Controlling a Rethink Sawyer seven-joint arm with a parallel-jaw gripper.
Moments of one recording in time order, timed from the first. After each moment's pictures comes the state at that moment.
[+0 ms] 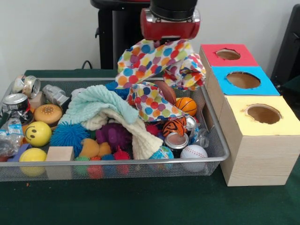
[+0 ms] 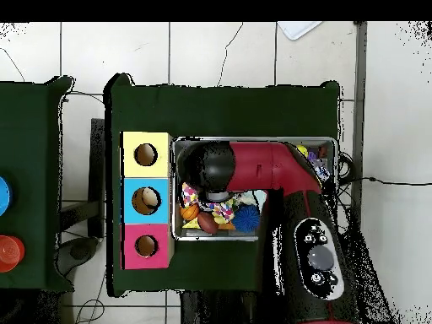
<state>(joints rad) -0.29 -0.76 0.18 1.53 -0.25 0.95 1.58</state>
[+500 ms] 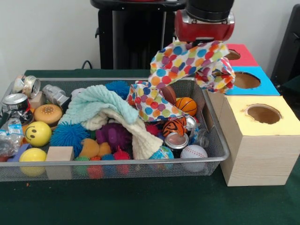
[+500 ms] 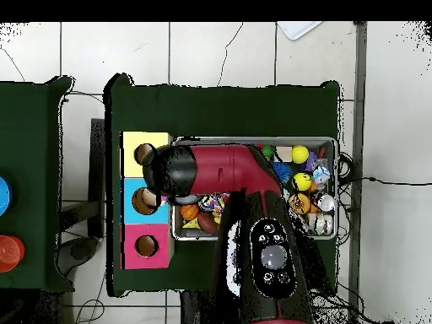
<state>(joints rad) -0.16 -0.74 0.10 1.53 -0.17 0.89 1.66</state>
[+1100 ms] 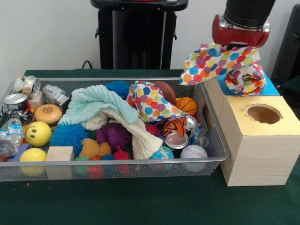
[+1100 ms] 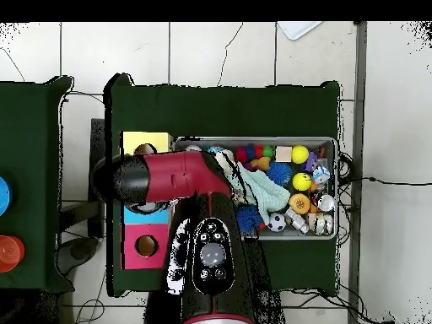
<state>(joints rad) 0.02 -0.68 0.02 1.51 -0.10 0.87 1.92</state>
